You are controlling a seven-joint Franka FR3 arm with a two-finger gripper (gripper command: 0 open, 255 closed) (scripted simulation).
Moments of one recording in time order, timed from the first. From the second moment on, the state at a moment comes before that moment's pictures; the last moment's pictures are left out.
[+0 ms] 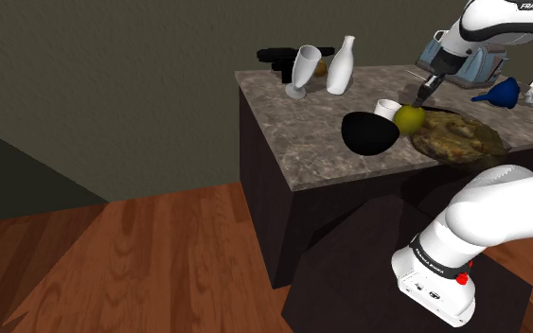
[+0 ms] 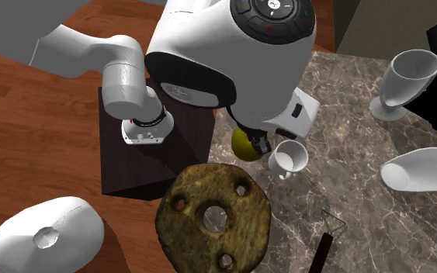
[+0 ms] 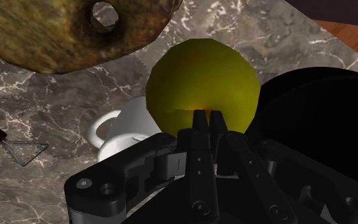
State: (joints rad) arm -0.09 -0.70 -0.55 -2.41 -0.28 1.87 -0.53
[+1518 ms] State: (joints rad) arm -0.04 -0.65 -0.47 -2.09 -0.21 1.59 -0.51
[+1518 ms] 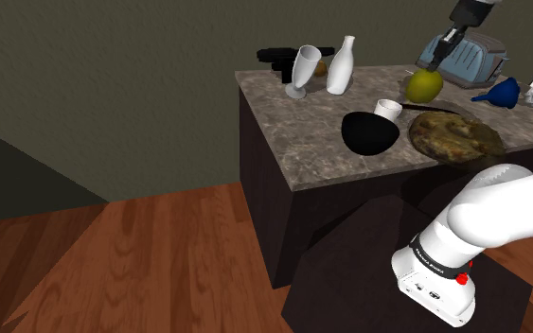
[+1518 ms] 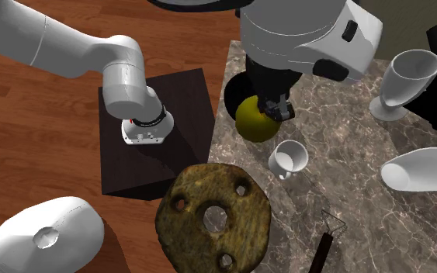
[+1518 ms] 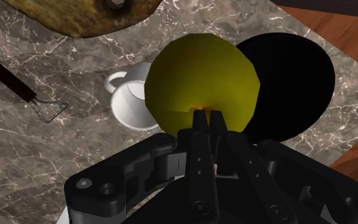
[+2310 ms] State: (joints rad) arm 0.02 -0.61 -0.25 -1.95 -0.10 1.48 -0.28
